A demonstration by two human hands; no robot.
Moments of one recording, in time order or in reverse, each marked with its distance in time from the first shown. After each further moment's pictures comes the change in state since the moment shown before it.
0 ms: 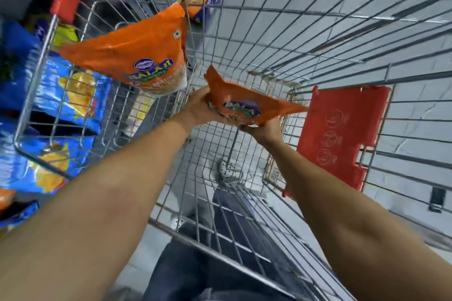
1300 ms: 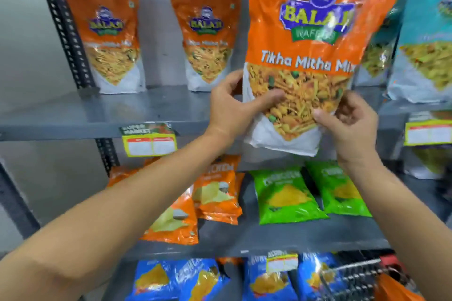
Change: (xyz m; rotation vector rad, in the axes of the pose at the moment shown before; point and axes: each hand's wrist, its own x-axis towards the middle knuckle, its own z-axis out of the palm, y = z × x) left_hand -0.677 0.021 -0.306 -0.286 1.699 0.979; right_hand -0.474 -0.555 0.021 0.789 -0.734 -1.461
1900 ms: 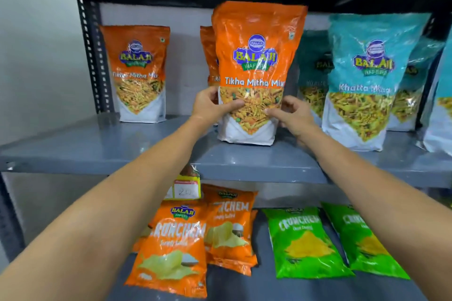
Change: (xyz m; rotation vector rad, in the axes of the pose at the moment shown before) left_hand 0.122 -0.081 -0.098 0.154 0.011 -0.300; right_hand 0.133 0.074 0.119 -0.188 -0.231 0.203
